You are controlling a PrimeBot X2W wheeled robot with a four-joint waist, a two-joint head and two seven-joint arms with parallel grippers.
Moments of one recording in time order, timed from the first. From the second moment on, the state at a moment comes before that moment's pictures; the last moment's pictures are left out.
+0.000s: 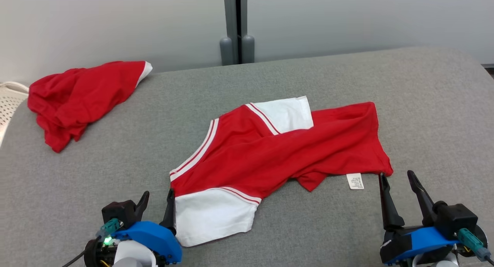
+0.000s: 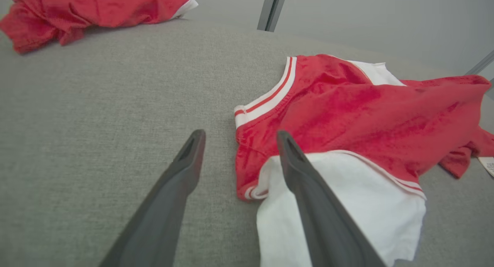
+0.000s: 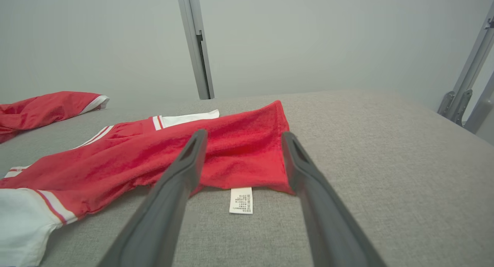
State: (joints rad) left arm -0.24 0.18 -0.40 0.64 -0.59 0.01 -0.19; right arm -0.08 -0.05 -0.05 0.27 0.12 0.13 -0.26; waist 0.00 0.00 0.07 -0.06
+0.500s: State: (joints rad) left arm -0.17 0.12 -0.39 0.53 -0.53 0.03 -0.26; right arm -0.07 -0.05 -0.06 0.28 0.11 0.13 -0.26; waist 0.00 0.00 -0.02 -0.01
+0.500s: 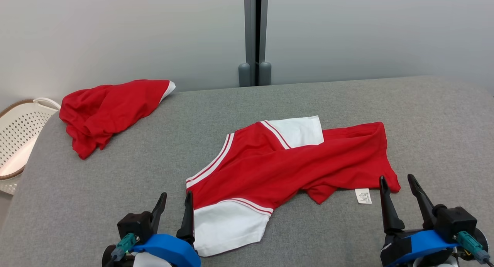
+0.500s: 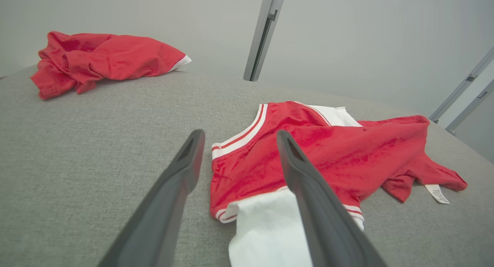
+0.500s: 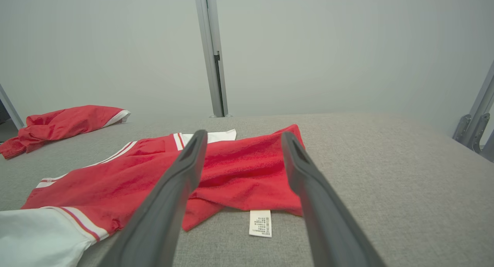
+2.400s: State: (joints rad) left arm -0.08 0.06 -0.34 0.64 -0.47 -0.06 -0.11; right arm -0.07 -0.05 -0.06 0.34 0.10 0.13 -0.26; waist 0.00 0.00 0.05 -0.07
